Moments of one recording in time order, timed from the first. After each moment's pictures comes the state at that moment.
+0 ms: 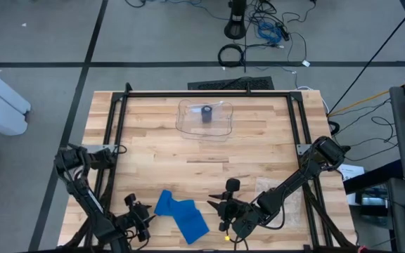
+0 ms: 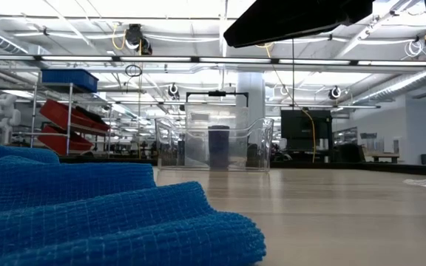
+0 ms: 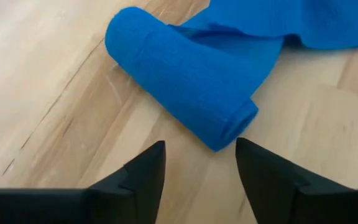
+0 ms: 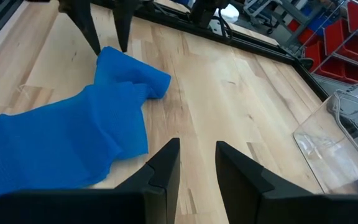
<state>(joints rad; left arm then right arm) -1.13 1.87 1.03 -0.78 -0.71 -1.59 0.66 1.90 1.18 0.03 0.91 0.23</state>
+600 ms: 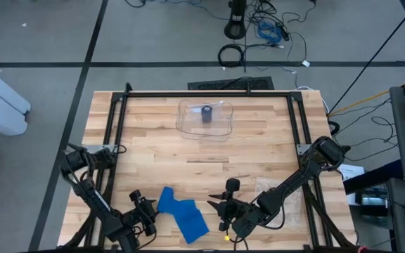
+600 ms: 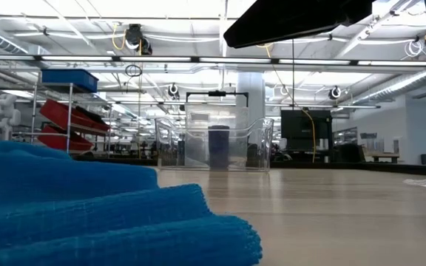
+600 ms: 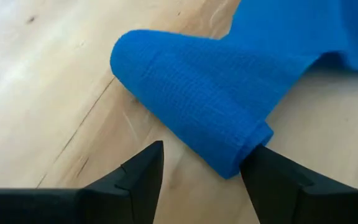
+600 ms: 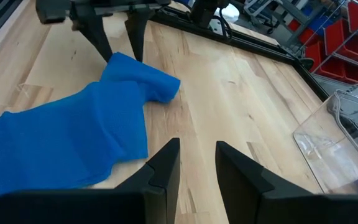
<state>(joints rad) -1.05 1.91 1.02 -0.78 -0.77 -1.53 0.66 1.90 1.18 0.03 0.91 0.23</state>
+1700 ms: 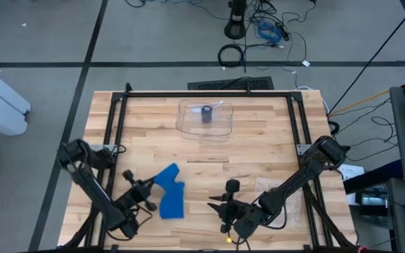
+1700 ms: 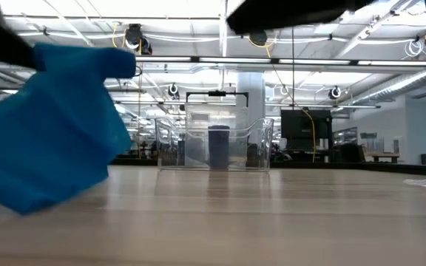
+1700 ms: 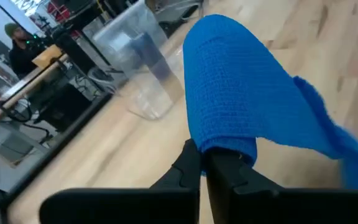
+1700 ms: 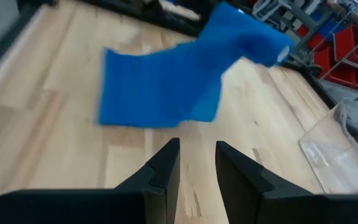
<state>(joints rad) -0.98 1.79 1.05 -1.43 -1.10 -1.75 0.68 1.88 1.18 0.04 0.88 0.20</state>
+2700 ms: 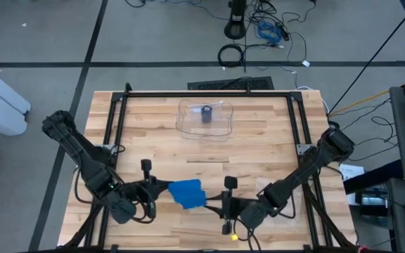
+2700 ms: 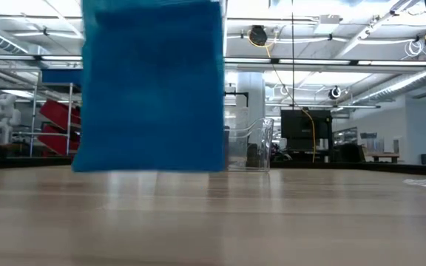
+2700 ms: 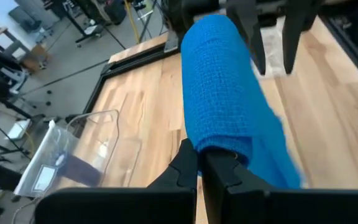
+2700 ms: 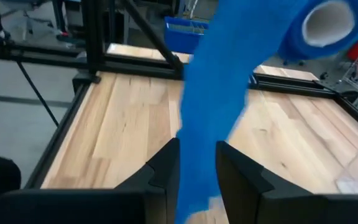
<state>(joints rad) -0.79 1.34 1.16 -0.57 -0.92 -0.20 0.65 1.76 1.18 0.17 0.74 0.16</state>
